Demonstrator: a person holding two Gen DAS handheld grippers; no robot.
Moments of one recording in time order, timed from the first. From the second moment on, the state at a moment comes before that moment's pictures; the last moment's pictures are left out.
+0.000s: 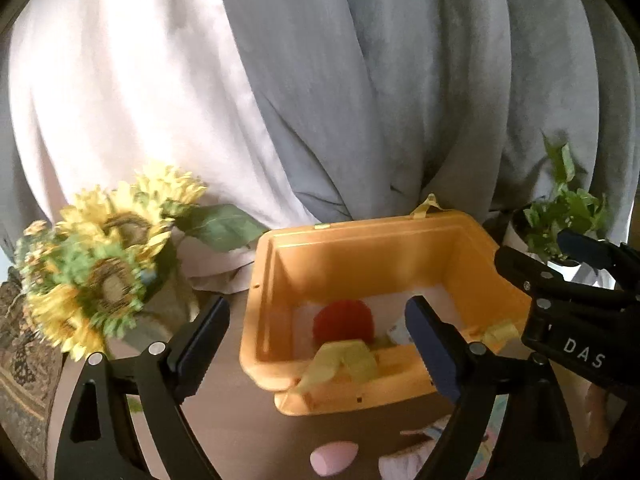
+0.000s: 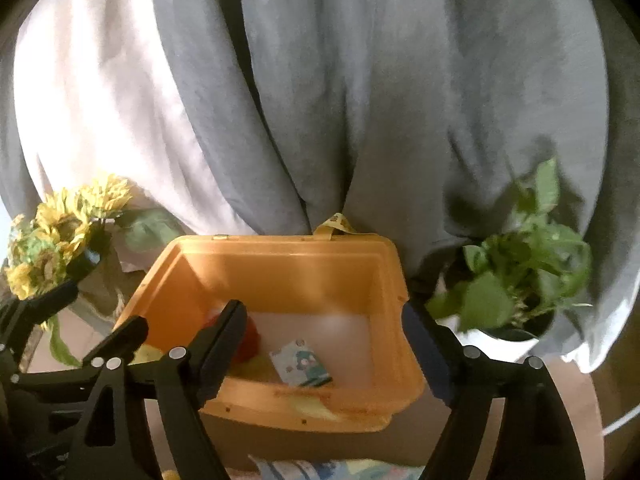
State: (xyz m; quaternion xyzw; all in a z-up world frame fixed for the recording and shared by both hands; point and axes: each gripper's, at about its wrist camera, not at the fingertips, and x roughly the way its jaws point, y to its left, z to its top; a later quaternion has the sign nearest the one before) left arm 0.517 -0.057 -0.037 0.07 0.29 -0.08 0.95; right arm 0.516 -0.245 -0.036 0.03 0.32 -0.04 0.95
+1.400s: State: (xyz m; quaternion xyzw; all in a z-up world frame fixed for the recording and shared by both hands) left arm 0.347 -0.030 -0.104 0.01 0.38 -0.08 0.92; right arm 0.329 -0.232 -0.073 0.03 0.35 -0.06 0.93
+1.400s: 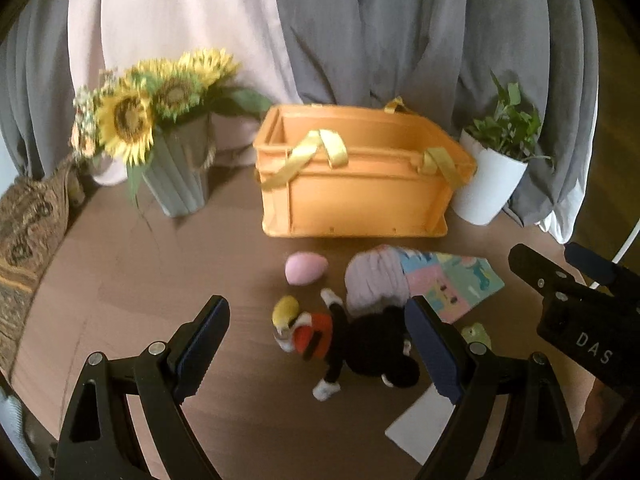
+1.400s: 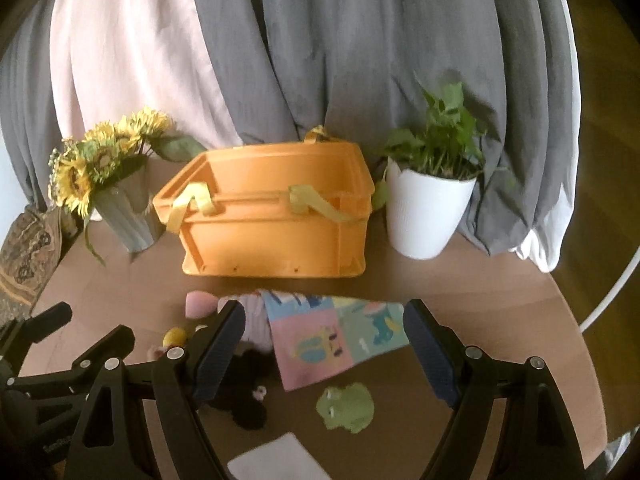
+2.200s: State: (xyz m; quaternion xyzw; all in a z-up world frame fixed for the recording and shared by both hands) left arm 0.350 -0.030 -0.177 -0.03 0.45 -0.12 0.88; right arm 0.309 -0.234 -0.163 0.06 0.46 -0.09 0.88
